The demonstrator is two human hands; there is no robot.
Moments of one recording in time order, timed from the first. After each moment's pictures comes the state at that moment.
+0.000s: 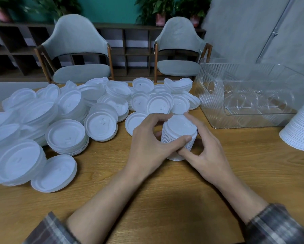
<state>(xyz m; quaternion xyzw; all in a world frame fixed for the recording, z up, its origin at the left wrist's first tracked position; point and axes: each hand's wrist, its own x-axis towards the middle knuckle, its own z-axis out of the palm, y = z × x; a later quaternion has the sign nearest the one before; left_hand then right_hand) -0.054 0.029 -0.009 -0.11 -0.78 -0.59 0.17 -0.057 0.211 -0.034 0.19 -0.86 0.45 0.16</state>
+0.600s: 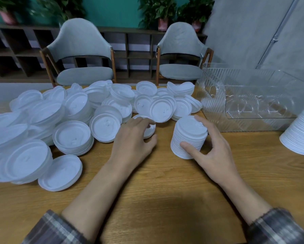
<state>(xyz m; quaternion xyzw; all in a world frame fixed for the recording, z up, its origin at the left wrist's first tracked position) -0.077 -0.018 -0.023 -0.11 -0.92 -0.29 0.23 -0.057 0.218 -0.031 0.13 -0.86 0.45 0.19</state>
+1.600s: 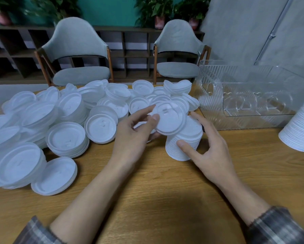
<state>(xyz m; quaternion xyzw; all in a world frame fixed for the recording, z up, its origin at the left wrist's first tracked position) -0.063 0.005 0.009 -0.01 -0.63 -0.77 0.08 -0.057 0.215 -0.029 0.15 -0.85 0.46 0.19</state>
